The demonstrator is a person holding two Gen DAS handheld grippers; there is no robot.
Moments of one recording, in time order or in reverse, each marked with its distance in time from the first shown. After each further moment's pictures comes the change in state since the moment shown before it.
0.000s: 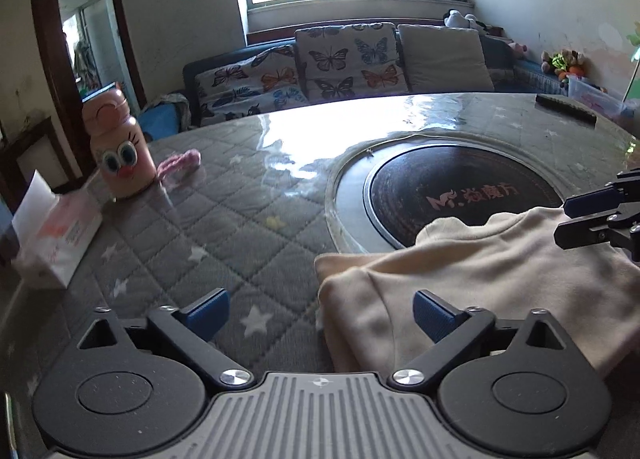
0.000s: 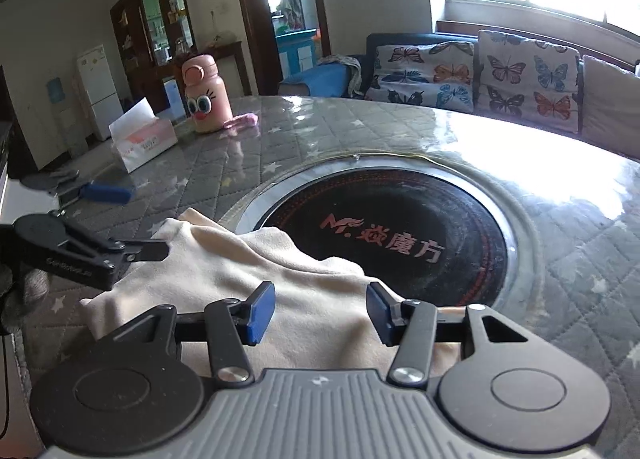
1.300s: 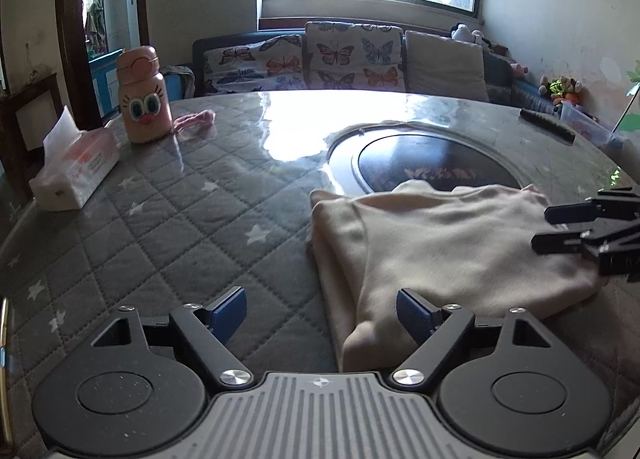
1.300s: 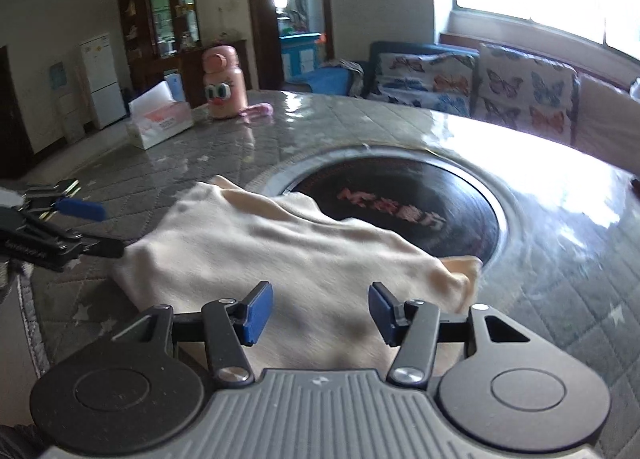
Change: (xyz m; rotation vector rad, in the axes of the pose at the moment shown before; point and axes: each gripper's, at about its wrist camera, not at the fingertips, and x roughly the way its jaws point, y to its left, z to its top) left arm -0.055 0.001 -0.037 -0.110 0.007 -0.059; right arm -0.033 0.034 -0.034 -0.091 -0.020 -0.026
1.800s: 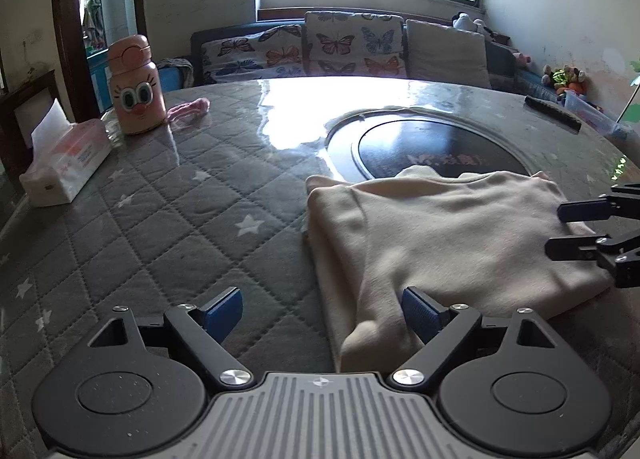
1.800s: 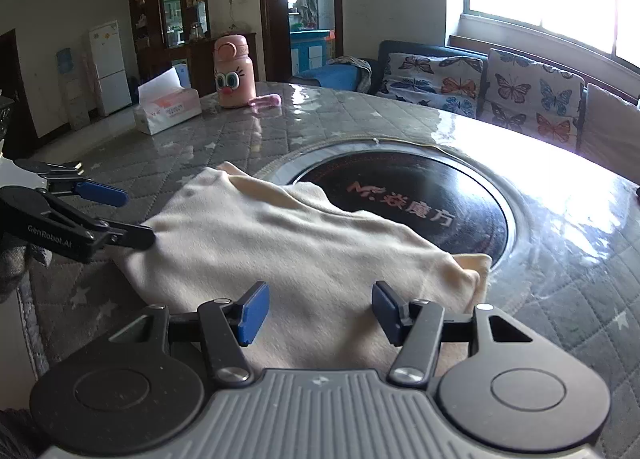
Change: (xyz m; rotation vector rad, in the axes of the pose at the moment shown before) left arm 0.017 -0.001 -0.008 0.008 0.038 0.017; right arm 0.003 0.003 -0.008 -0.026 0.020 -0.009
